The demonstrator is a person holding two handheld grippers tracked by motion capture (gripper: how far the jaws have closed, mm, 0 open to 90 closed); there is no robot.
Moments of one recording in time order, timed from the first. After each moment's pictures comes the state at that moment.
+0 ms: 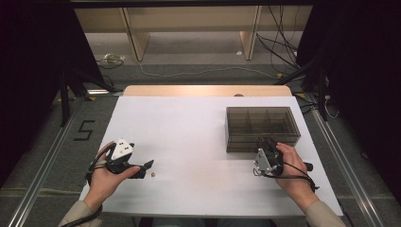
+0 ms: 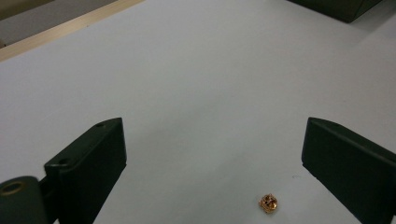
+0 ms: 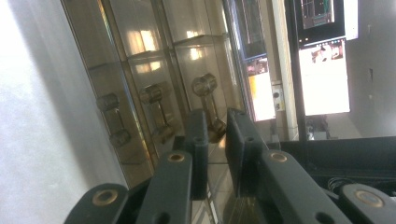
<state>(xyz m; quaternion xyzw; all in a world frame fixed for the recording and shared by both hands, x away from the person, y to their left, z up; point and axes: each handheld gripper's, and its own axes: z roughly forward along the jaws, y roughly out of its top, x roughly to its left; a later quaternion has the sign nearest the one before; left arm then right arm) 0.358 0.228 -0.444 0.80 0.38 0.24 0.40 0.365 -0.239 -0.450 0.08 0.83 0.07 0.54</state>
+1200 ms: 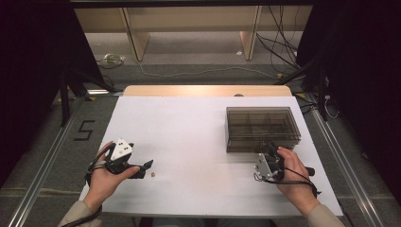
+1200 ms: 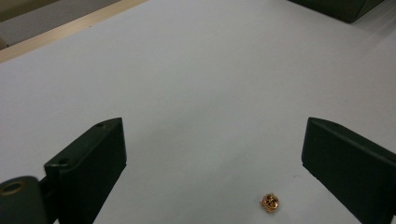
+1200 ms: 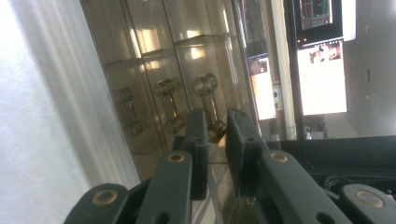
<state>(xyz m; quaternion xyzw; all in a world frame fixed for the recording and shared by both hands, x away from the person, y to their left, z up) 0.357 0.229 -0.444 0.80 0.38 0.24 0.40 0.351 -0.239 -0.451 0.07 0.83 0.07 0.55</state>
